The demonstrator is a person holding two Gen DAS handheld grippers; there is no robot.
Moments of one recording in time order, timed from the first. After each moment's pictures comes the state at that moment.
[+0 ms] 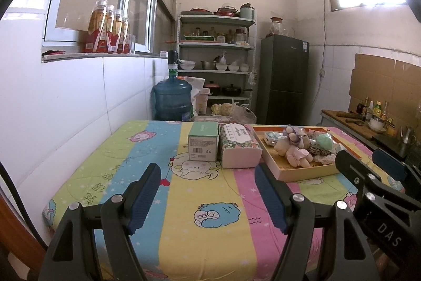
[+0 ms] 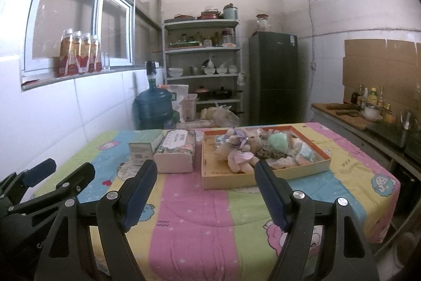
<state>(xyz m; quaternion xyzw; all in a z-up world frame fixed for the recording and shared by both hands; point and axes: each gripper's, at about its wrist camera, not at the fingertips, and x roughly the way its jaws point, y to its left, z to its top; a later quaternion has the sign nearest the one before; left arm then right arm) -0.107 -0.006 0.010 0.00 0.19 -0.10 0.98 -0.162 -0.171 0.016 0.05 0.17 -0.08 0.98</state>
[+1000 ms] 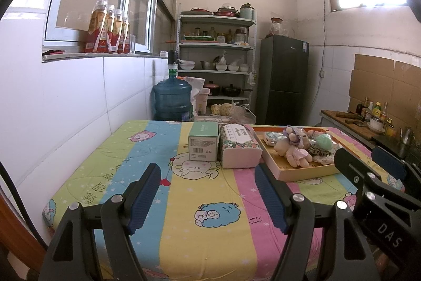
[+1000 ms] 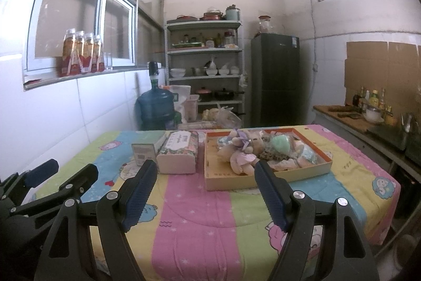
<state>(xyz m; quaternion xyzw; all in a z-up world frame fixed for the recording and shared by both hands) -0.107 -0.006 0.010 0.00 0.19 -0.10 0.98 -0.162 -0.164 0.019 0.04 0.17 -0.08 0.98</state>
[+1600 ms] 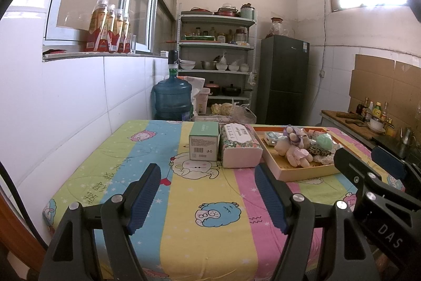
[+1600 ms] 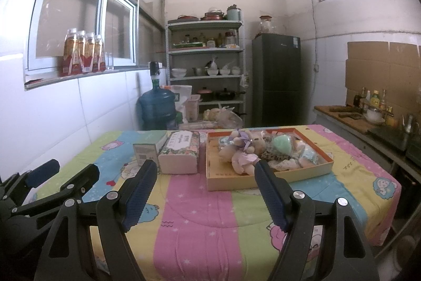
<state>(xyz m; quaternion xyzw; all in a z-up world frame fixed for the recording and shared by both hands) -0.108 -0.005 0.009 0.00 0.19 -0.10 0.98 -0.162 -0.163 0.019 0.04 0.17 -0.08 0.98</state>
